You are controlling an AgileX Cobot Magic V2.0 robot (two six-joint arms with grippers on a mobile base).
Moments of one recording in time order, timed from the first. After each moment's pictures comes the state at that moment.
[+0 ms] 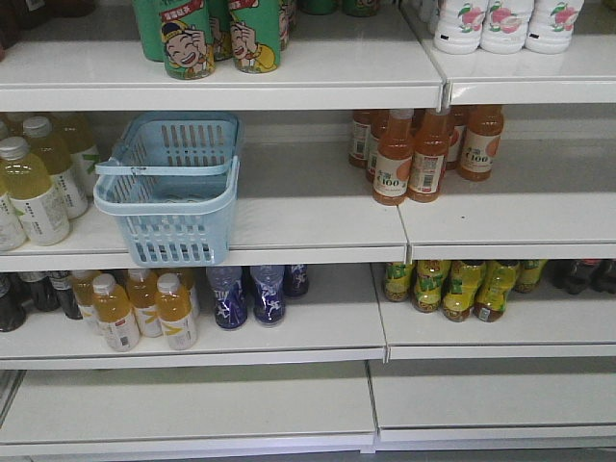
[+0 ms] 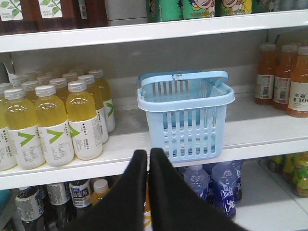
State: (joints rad) left arm -0.02 -0.01 0.03 0.01 0.07 -0.01; right arm 0.08 -0.01 0.03 0.02 0.09 0.04
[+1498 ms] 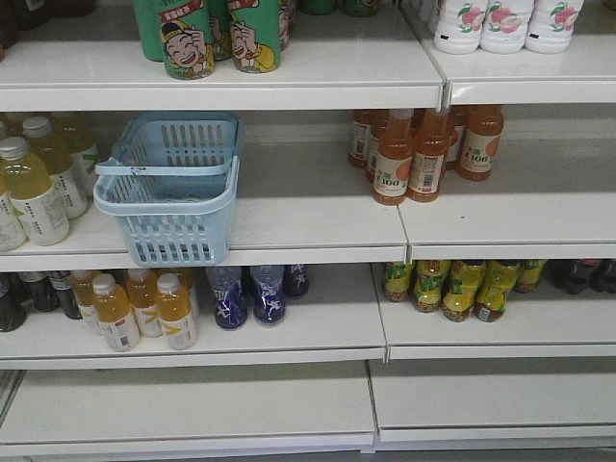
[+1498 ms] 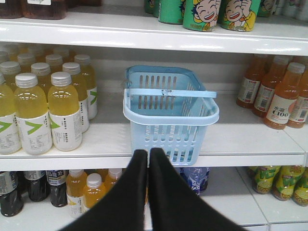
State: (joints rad) left arm -0.02 0.42 -0.39 -0.12 0.25 -0.04; right arm 0.08 -0.01 0.03 0.02 0.09 0.04
